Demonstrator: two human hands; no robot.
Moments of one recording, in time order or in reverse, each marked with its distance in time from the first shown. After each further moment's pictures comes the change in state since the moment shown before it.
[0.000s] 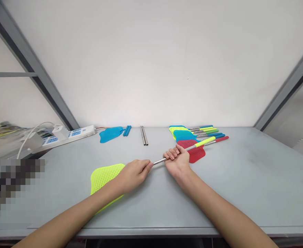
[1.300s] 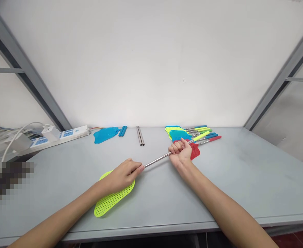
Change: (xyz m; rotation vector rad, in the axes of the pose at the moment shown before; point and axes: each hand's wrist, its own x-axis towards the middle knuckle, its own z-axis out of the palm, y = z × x) left_hand -0.010 -0.014 -0.012 0.012 -0.058 0.182; right_hand 0.021 -0.025 -0.005 0.038 -0.133 -0.147
